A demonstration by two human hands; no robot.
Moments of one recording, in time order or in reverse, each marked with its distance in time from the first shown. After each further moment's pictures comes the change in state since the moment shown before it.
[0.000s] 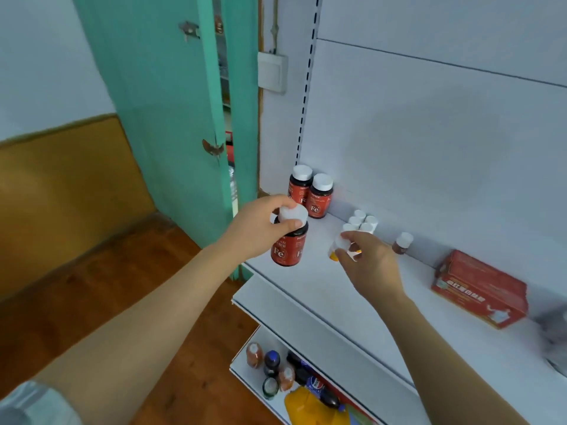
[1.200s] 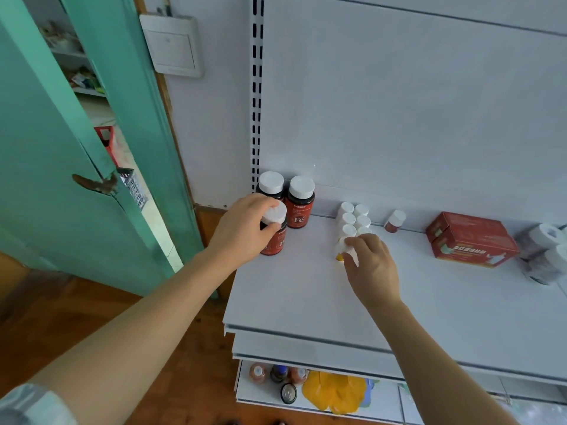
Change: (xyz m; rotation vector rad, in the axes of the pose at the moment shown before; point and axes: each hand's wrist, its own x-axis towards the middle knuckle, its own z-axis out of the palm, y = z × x) left_hand 0.166 -0.111 0.014 0.123 -0.222 0.454; right_hand 0.039 0.025 0.103 -0.497 0.415 0.159
